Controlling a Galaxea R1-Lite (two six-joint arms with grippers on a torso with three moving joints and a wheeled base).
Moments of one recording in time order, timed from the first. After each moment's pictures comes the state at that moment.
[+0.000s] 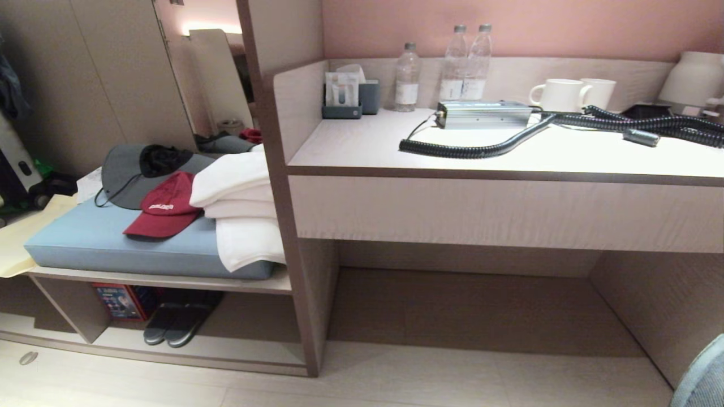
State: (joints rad) left arm 0.00 0.00 0.00 0.00 0.00 -0.01; right arm -0.02 0.00 0.00 0.00 0.01 -0.04
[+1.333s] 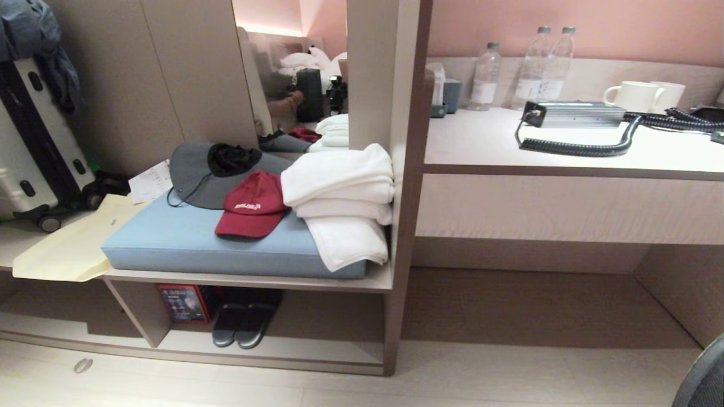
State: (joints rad) left arm 0.00 0.00 0.00 0.00 0.00 -0.01; right arm -0.02 0.00 0.00 0.00 0.00 -0.03
